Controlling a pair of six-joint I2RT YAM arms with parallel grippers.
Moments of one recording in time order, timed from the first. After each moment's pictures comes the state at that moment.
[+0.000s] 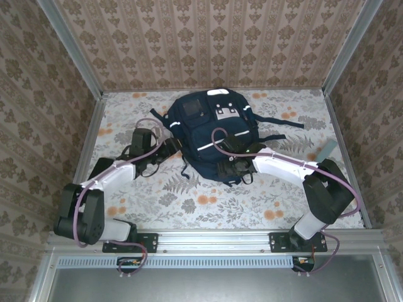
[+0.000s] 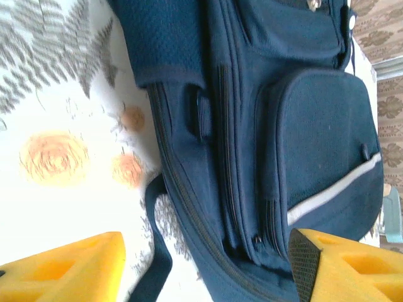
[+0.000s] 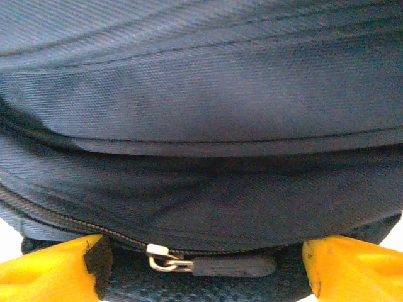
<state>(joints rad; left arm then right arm) -0.34 1.35 0.68 -0.04 0.38 -0.79 0.68 1.61 1.04 -0.63 0.09 0.48</state>
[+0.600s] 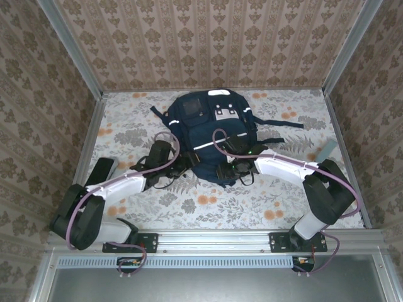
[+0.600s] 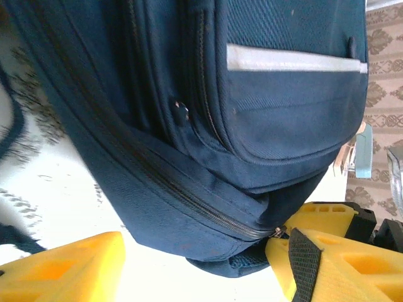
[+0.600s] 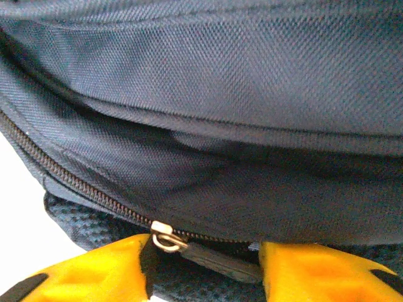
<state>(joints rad) -0.59 1.34 0.59 0.06 0.37 -1.01 0.66 1.59 0.99 -0.55 -0.10 0.45</state>
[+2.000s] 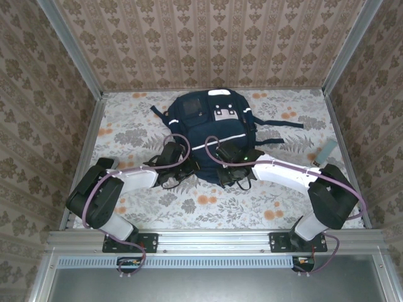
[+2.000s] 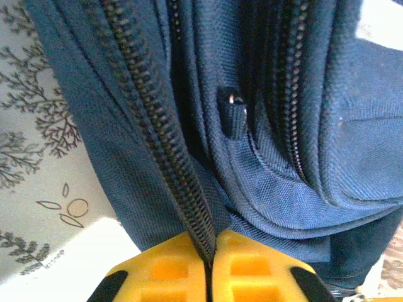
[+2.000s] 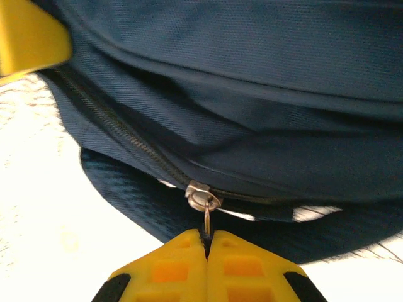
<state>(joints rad) -0.64 1.54 0.65 0.07 0.27 -1.01 0.77 1.55 1.00 -0.62 0.07 0.45</state>
